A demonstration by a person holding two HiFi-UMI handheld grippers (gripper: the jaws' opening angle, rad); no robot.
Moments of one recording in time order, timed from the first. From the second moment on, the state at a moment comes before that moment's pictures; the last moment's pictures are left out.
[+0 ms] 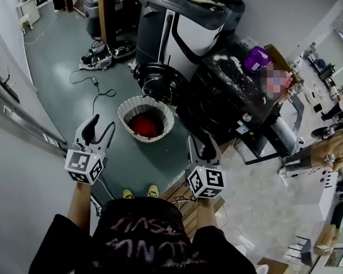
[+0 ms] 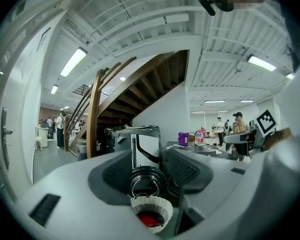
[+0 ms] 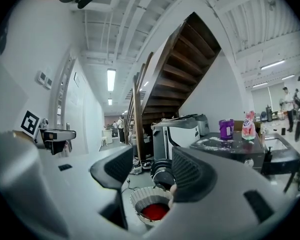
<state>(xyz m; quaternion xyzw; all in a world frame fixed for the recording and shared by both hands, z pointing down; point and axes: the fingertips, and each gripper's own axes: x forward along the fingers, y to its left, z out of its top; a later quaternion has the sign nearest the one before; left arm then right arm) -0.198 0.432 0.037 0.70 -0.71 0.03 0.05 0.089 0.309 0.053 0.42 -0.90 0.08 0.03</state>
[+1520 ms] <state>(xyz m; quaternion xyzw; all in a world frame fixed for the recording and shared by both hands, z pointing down) -0.263 0.329 0.102 0.69 -0.71 0.04 0.11 0.028 0.182 0.126 0.41 -0.90 0.14 0.05</state>
